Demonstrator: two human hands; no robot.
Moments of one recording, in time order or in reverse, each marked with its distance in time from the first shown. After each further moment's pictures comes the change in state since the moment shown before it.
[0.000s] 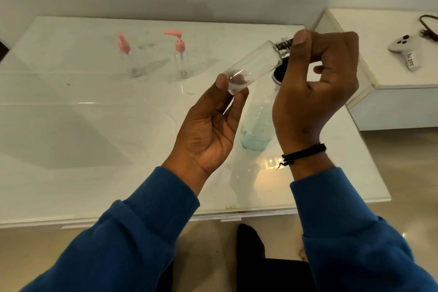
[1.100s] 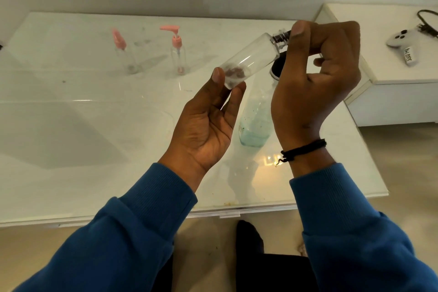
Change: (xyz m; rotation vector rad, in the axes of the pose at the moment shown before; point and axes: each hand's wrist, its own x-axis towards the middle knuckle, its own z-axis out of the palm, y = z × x) left_hand 0.001 0.000 -0.002 -0.002 -0.002 0.002; right_hand 0.001 0.001 0.000 0.013 0.011 -0.004
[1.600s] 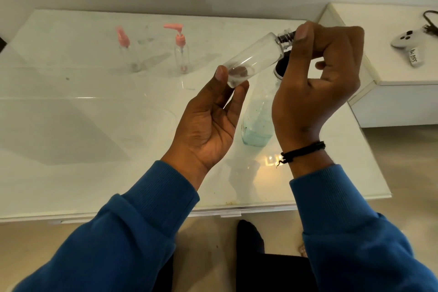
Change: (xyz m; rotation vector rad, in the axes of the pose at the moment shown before) left_hand 0.000 0.000 -0.001 -0.004 0.005 0.008; right_hand -0.005 0.000 0.000 0.005 0.005 0.004
